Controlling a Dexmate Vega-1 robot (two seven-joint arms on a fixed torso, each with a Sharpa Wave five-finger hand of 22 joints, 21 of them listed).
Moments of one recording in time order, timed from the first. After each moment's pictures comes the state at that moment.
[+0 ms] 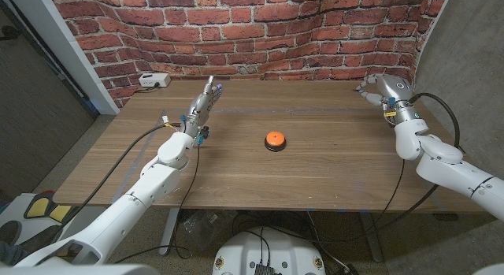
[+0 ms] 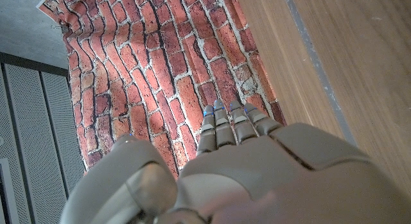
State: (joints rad) left arm 0.93 0.55 0.37 -1.54 -0.51 -0.28 0.14; left_hand 0.36 0.05 -0.06 0.09 0.22 0.27 0.07 0.21 0.18 0.31 0.02 0.21 0.19 0.19 0.01 0.19 0.18 0.06 -0.01 0.20 0.17; right arm -0.95 -1.00 -0.41 -1.71 -0.49 -0.24 -0.57; right_hand 1.01 0.04 0.30 -0.14 0.18 1.02 -0.21 0.38 0.22 0.64 -0.18 0.25 0.18 0.50 -0.05 0.19 0.18 0.56 -0.05 0.28 0.20
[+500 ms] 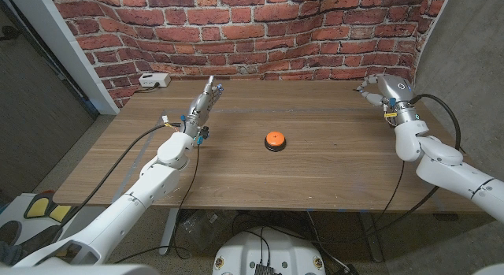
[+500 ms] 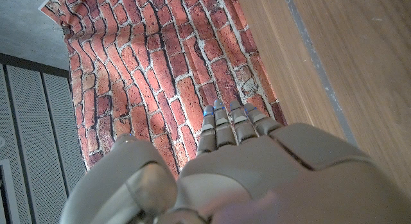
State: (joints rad) left arm 0.93 0.56 0.37 -1.54 -0.51 -0.28 0.14; left_hand 0.37 0.05 -0.06 0.09 0.22 0.27 0.07 0.20 0.18 0.31 0.02 0.21 0.19 0.19 0.01 0.19 0.18 0.06 -0.01 0.20 0.17; right arm -0.97 -0.99 -0.39 -1.72 -0.49 -0.24 -0.59; right_hand 1.00 0.04 0.30 -0.15 0.18 1.04 -0.21 0.40 0.22 0.66 -0.18 0.25 0.18 0.52 -0.05 0.19 0.18 0.56 -0.05 0.29 0.20
